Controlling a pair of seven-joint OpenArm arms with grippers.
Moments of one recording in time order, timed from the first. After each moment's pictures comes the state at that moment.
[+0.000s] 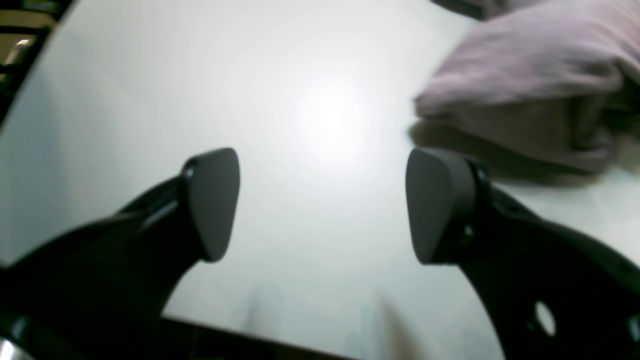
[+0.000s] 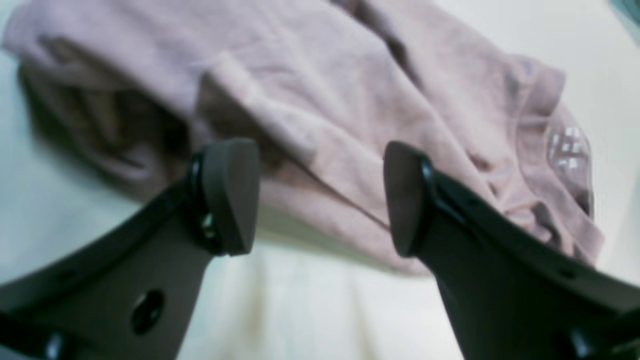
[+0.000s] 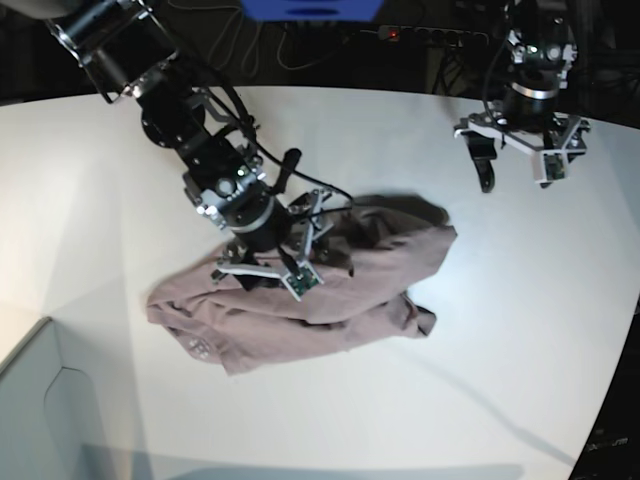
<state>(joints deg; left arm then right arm) 31.1 -7.3 -10.5 103.6 -9.0 -0.1 12.6 6.2 11.2 -35.2 86.5 -0.4 0.5 -33.2</state>
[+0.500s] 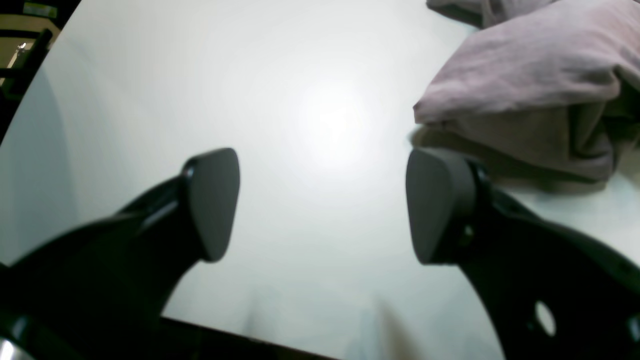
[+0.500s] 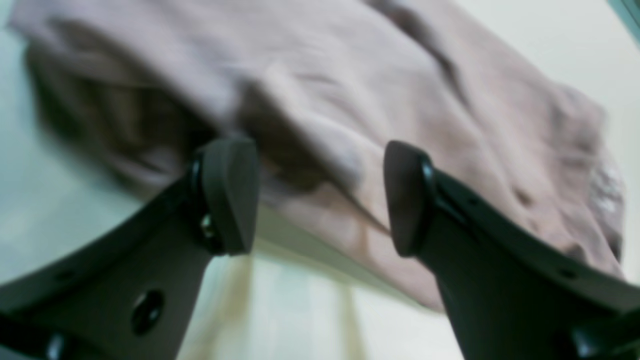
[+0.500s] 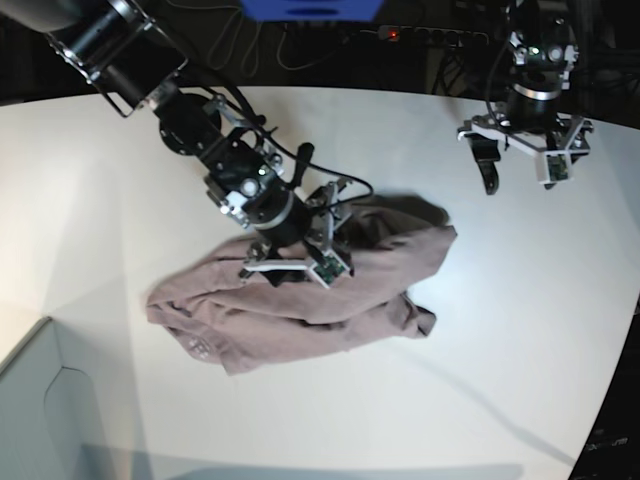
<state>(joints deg) 30.9 -7.3 -10.7 103.7 -9.0 0.2 12.6 9.8 10.4 -41.9 79.6 -0.4 0.5 -28.7</state>
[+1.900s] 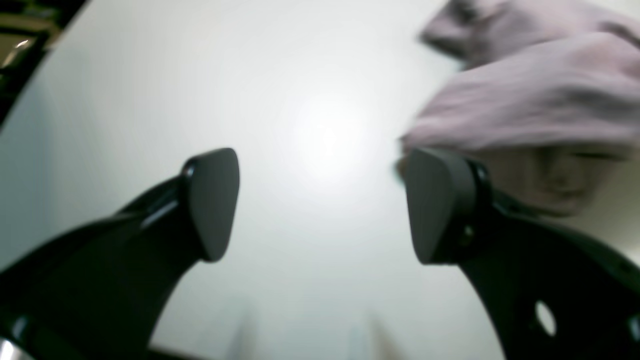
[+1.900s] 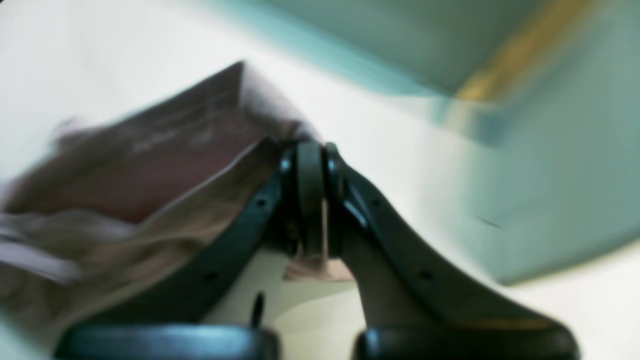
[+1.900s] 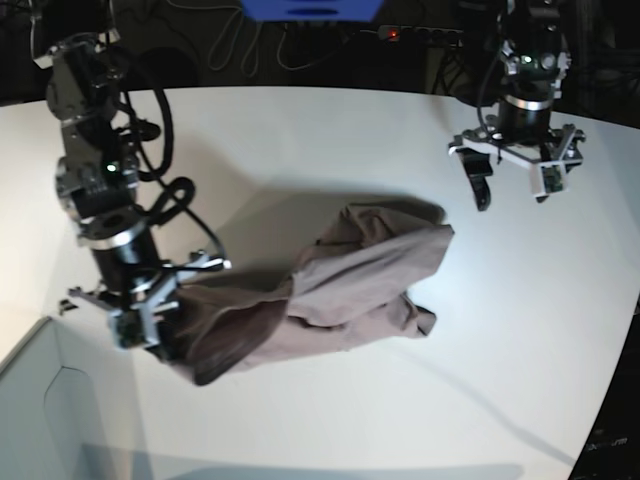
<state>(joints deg) 28.3 -4.5 -9.5 104.5 -9.0 0.1 12.8 -4.6 16.9 -7.9 114.3 -0.4 0.5 -29.0</state>
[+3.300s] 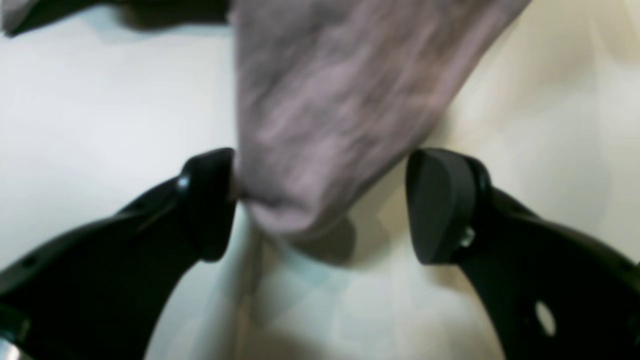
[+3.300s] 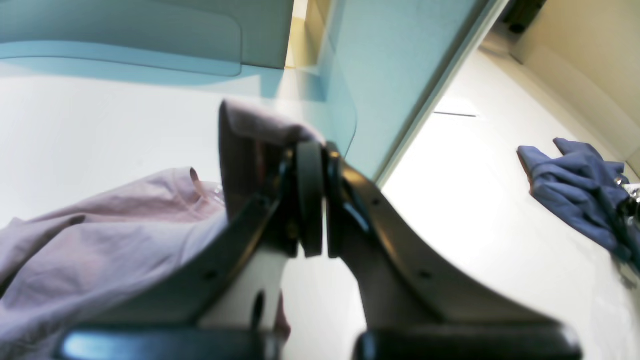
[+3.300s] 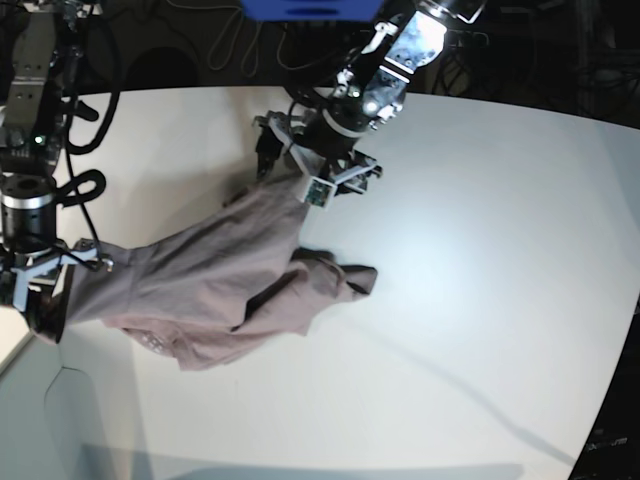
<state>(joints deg) 8.3 -0.9 29.3 74.7 -8.5 0.3 12.4 -13.3 11.3 16.6 116.5 -0.2 0.5 -22.8</state>
